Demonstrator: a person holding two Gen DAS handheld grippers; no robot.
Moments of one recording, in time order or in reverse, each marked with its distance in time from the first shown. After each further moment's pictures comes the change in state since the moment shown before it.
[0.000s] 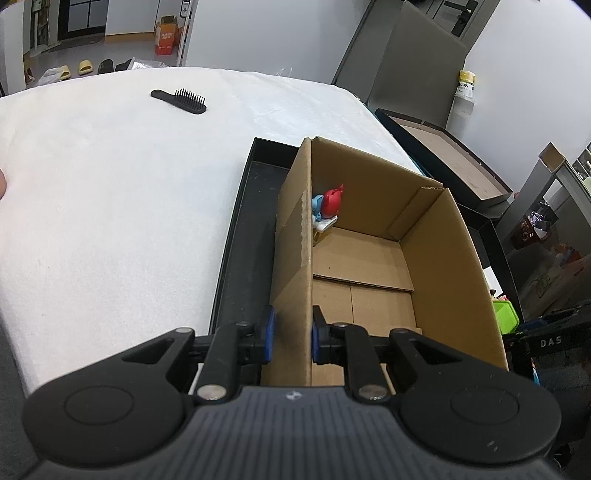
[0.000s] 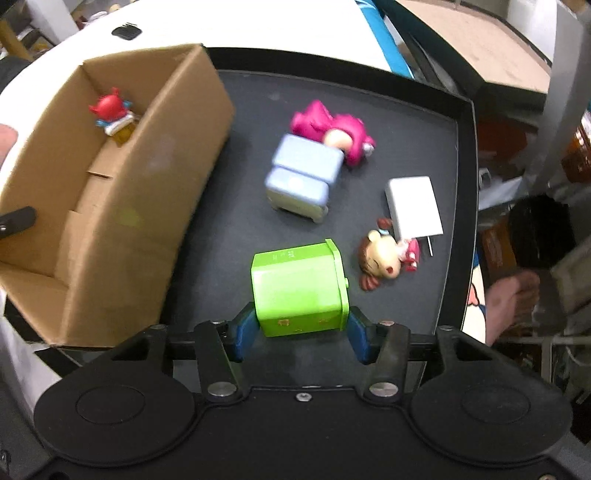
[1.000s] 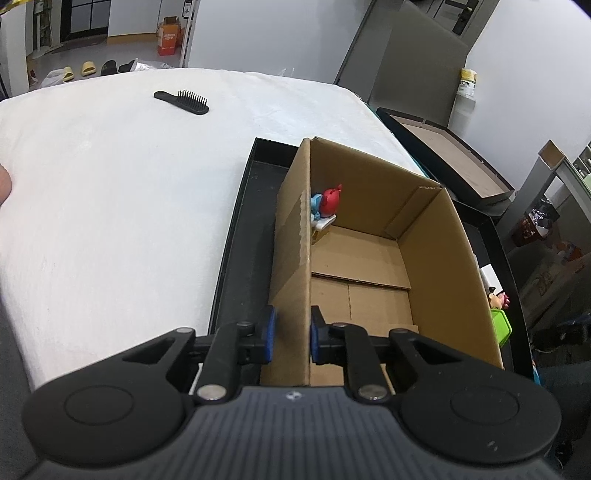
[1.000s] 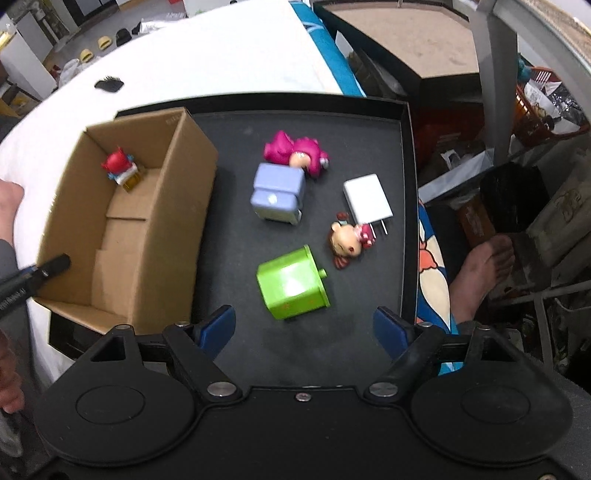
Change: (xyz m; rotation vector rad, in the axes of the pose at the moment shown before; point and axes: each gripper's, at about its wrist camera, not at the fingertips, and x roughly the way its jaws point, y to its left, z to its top) left arm -0.004 -0.005 0.001 0.000 0.002 0.018; right arm -0.054 -0.021 -0.011 0.171 -0.026 0.003
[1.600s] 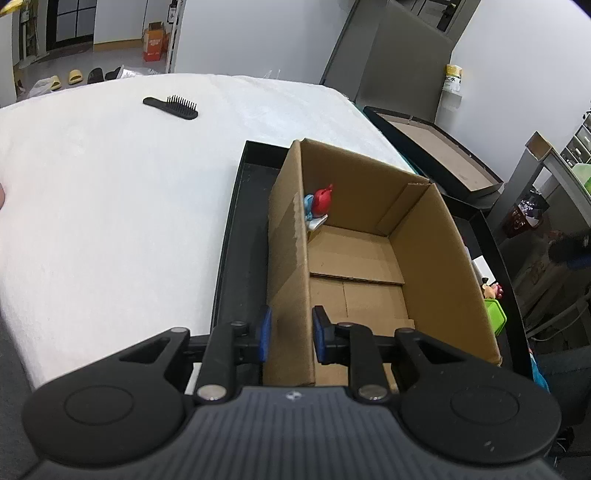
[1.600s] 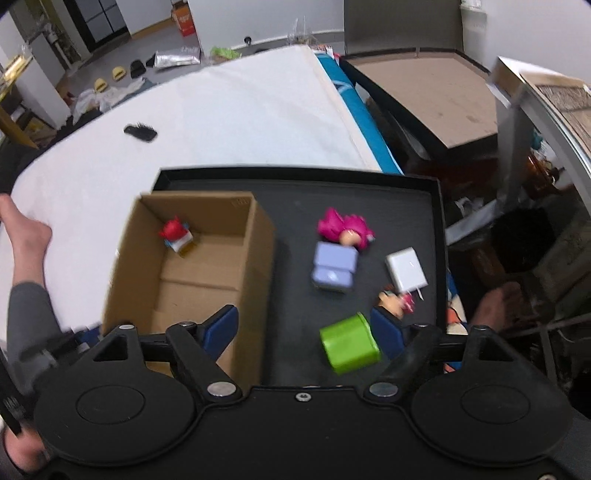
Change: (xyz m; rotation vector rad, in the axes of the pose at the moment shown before) left arm -0.004 0.001 -0.002 0.046 -0.007 -0.035; right arm -0.048 0.046 0.044 0.009 -0.101 0.023
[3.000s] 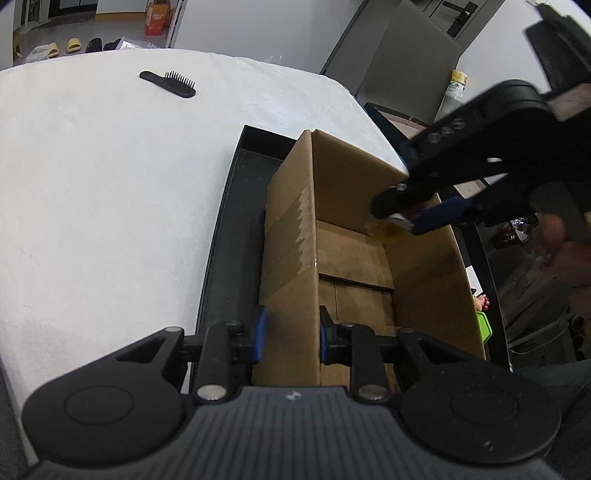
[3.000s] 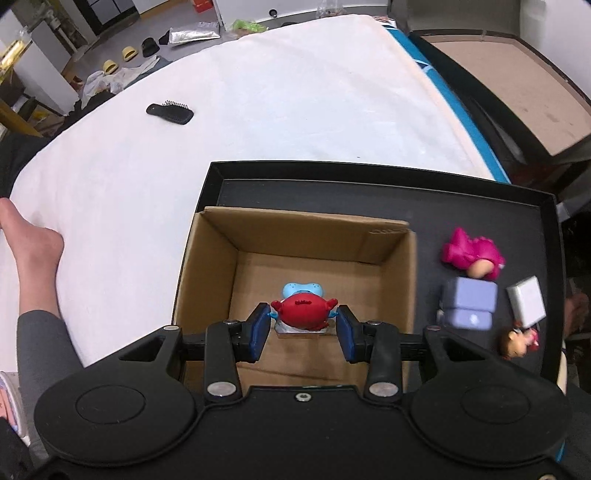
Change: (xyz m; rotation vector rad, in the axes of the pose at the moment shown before) left arm 0.011 0.017 0.006 -0.091 0.049 -0.072; right arm 0.085 0.109 0.052 0.012 0.074 0.063
